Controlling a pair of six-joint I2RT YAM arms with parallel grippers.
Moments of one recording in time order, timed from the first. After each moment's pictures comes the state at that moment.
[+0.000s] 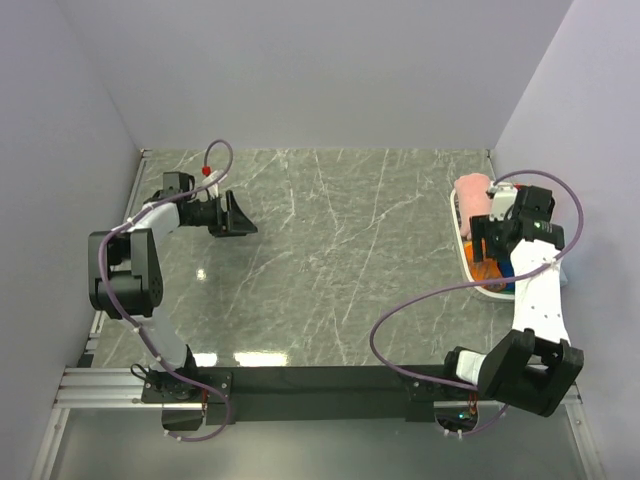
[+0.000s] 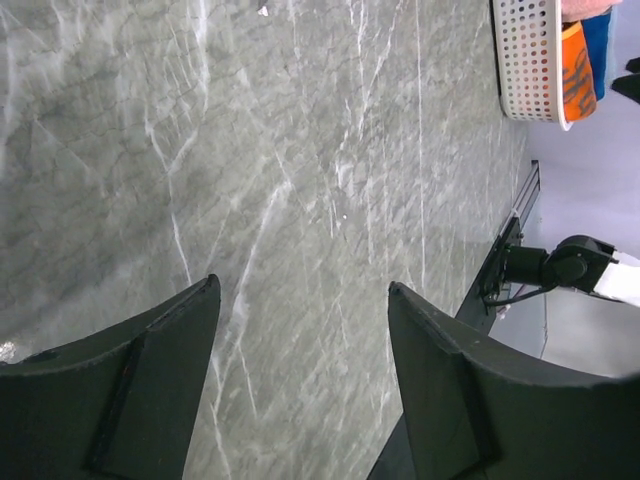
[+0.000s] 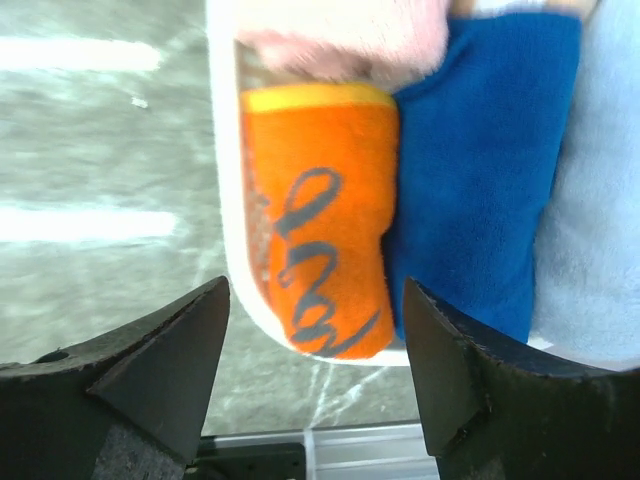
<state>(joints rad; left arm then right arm) 0.07 1.78 1.14 -0.39 1.00 -0.07 -0.35 1.20 1.06 -0.86 -0.08 -0.38</state>
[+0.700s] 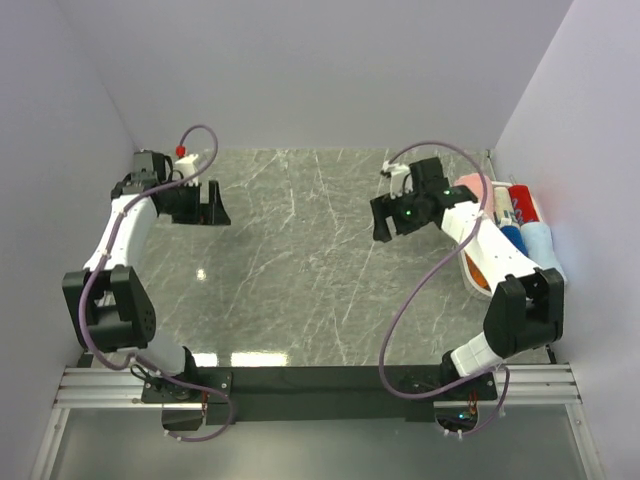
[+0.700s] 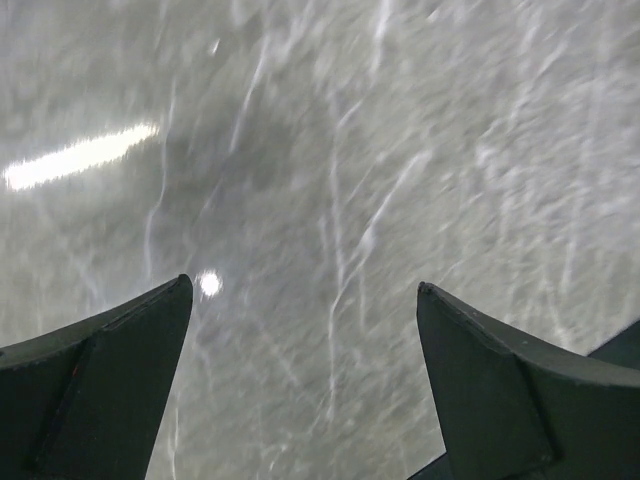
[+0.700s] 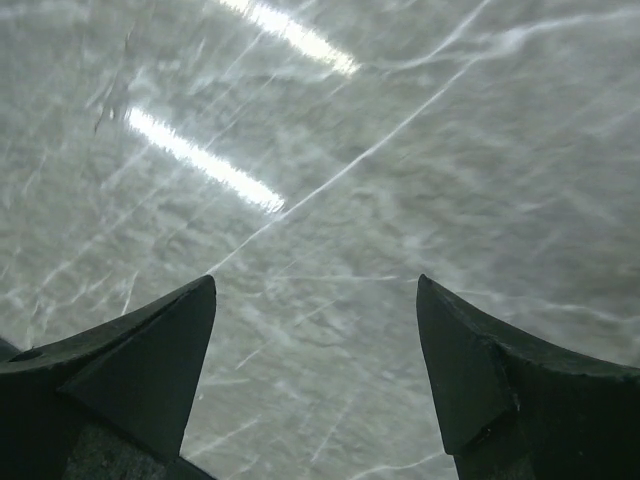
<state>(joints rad) 0.11 1.57 1.34 -0.76 0.59 0.14 0.24 1.52 1.29 -0.73 -0.30 -0.13</state>
